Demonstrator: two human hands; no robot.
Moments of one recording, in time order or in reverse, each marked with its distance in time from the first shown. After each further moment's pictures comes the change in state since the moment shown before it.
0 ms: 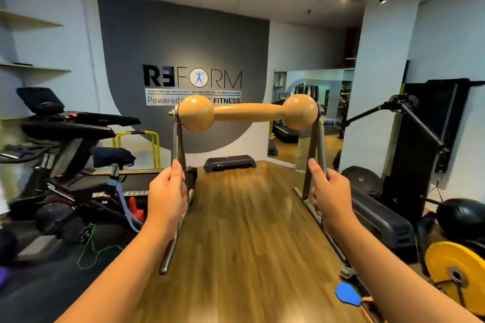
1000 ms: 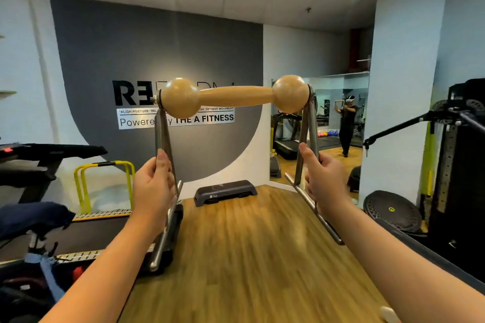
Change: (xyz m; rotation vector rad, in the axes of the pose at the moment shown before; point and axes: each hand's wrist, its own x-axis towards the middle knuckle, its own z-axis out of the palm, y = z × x) left_hand 0.580 -0.270 0.230 -0.027 -0.010 0.142; right_hand 0.616 0.208 0.209 0.129 -0.084 -0.144
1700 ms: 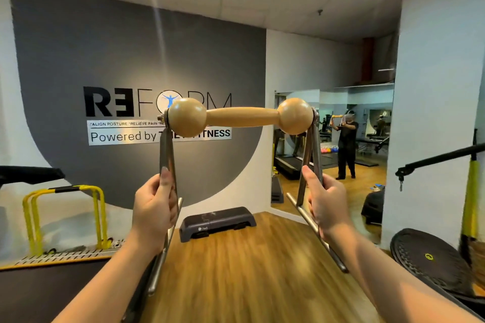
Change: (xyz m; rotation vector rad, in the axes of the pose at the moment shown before) left_hand 0.395 -0.302 0.150 0.022 -0.074 0.032; right_hand 0.432 0.266 0.094 0.015 0.000 -0.040
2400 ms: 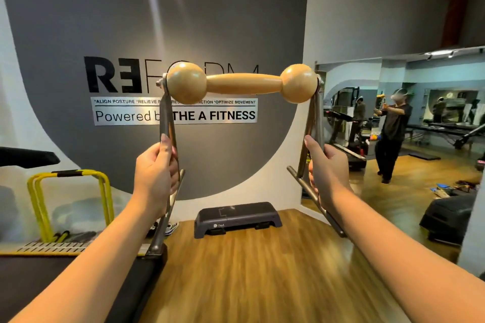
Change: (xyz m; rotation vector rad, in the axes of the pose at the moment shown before) left_hand 0.394 -0.299 0.115 0.103 0.120 0.010; right_hand 0.451 0.307 0.126 -0.022 -0.035 0.091
